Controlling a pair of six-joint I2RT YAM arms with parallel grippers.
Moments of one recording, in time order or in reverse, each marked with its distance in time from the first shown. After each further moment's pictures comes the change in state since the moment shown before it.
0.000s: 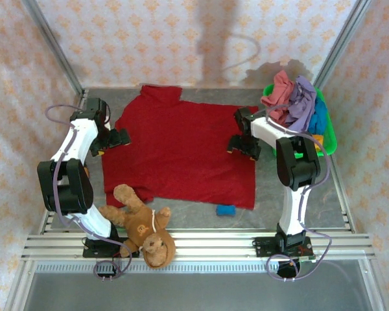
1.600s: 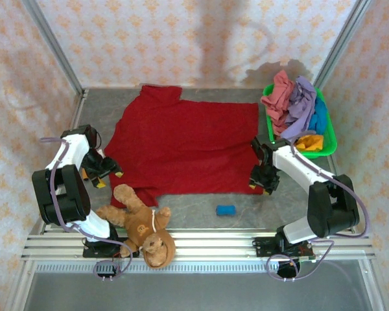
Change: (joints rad) left arm 0.142 -0.087 -0.251 -0.219 0.134 -0.022; right arm 0.014 -0.567 -0.517 -0.241 -0.032 0.184
